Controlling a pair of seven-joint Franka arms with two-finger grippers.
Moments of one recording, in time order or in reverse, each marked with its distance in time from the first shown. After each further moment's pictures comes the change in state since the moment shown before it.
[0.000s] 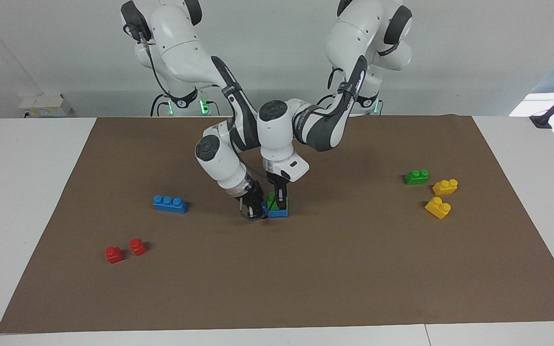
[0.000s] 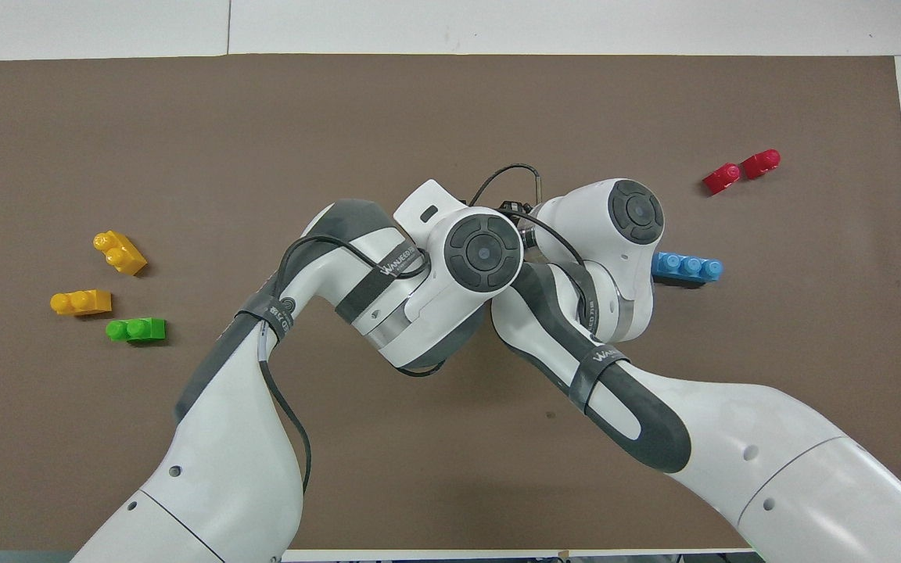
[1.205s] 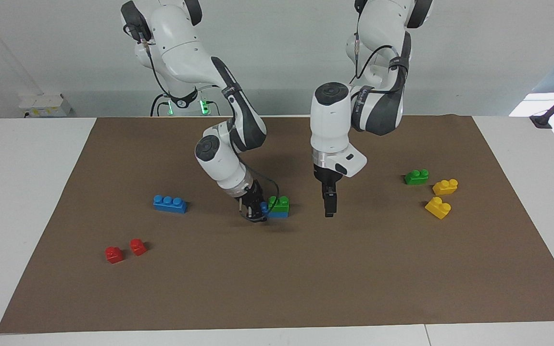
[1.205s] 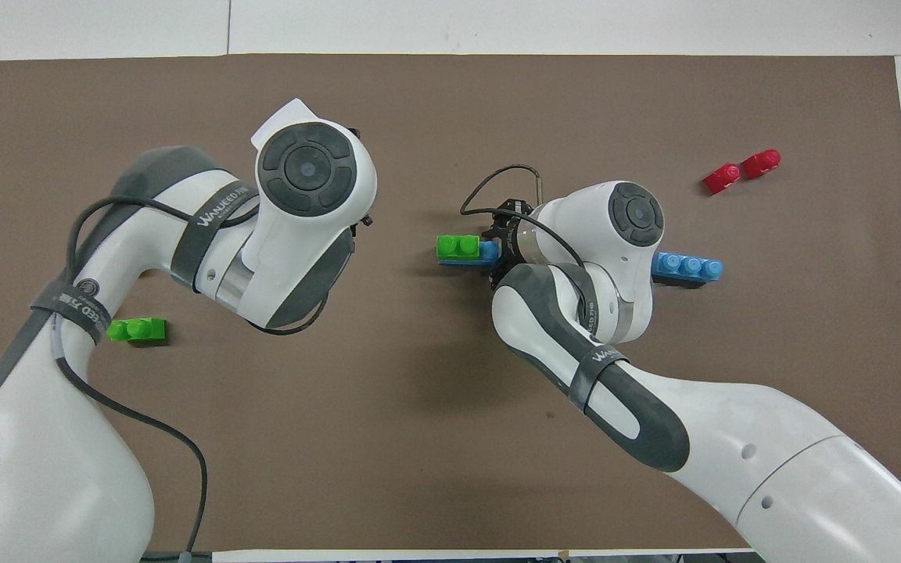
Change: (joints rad) left arm 0.212 -0.169 0.017 -0.041 -0.044 -0.053 0.302; right arm 0.000 0.003 -0.001 -0.010 0.000 0.013 0.000
